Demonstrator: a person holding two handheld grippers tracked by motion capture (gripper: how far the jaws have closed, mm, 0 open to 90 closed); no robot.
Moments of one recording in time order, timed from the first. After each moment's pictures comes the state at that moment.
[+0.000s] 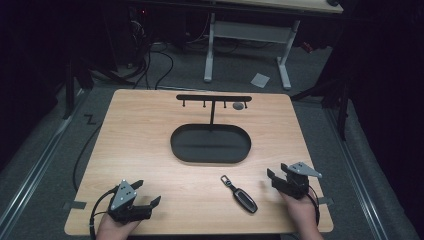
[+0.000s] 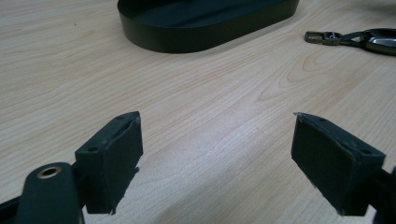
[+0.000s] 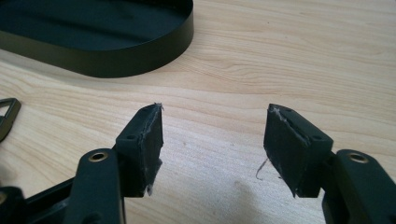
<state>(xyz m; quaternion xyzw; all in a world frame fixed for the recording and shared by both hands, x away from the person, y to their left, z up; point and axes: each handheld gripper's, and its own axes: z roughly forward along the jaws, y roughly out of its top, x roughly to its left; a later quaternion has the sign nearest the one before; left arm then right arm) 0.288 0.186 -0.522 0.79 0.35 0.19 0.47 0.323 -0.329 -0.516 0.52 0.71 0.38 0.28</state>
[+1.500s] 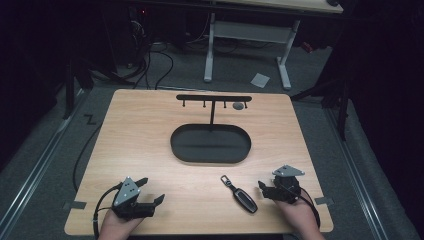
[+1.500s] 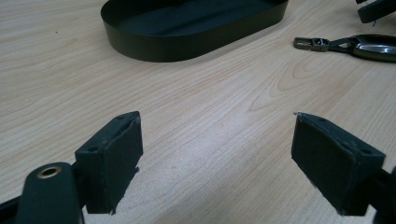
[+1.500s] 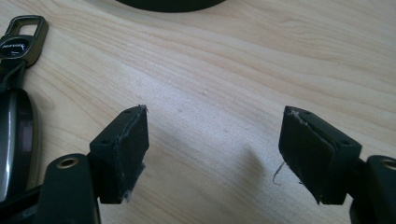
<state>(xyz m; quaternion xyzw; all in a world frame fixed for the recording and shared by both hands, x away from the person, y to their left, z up) 0.296 0.179 -0.521 0.79 0.33 0.18 0.48 0.318 -0.301 -0.514 0.49 0.79 0.28 0.24</state>
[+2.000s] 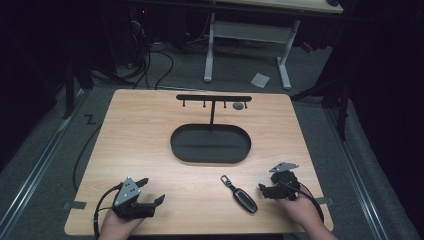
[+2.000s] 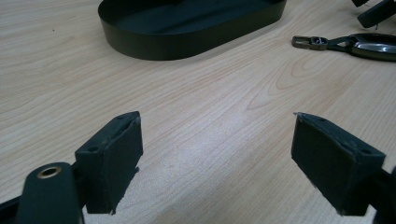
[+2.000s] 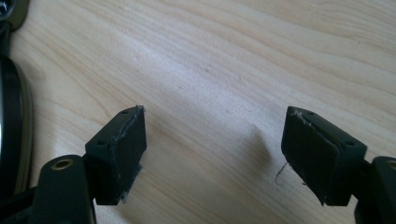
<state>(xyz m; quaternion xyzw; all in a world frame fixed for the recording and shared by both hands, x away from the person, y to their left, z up) 0.296 0.178 -0.522 0.79 0.33 0.17 0.48 0.329 -0.298 -0.509 0.48 0.83 0.22 0.19</state>
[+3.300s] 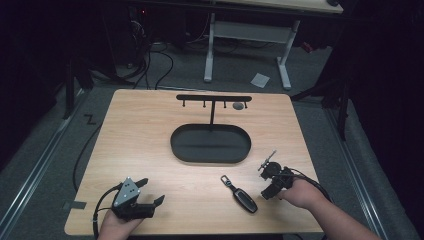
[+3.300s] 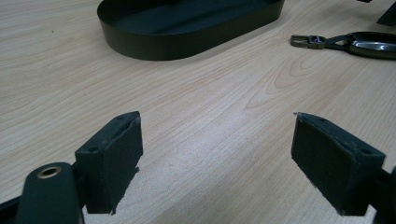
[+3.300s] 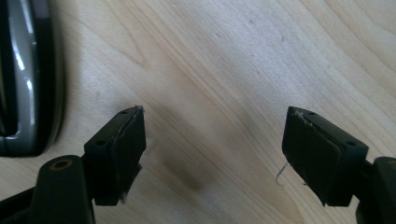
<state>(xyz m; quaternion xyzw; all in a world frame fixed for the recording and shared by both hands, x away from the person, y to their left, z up) 0.295 0.180 -0.521 0.80 0.33 0.17 0.48 0.356 -0.272 -0.482 0.40 0.91 0.02 0.08</state>
